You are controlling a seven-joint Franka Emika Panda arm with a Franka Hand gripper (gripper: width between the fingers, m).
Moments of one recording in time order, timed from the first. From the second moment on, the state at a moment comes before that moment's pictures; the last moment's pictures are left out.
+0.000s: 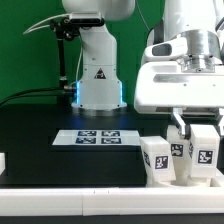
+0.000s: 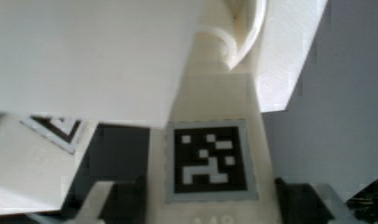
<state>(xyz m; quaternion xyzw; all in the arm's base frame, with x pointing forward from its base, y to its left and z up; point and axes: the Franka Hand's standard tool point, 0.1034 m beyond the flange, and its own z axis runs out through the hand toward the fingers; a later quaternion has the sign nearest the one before) 0.625 0.117 0.091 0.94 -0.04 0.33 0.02</state>
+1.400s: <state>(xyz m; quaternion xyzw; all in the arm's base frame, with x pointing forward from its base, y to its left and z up) 0.625 0.115 0.090 0.94 -0.04 0.33 0.02</state>
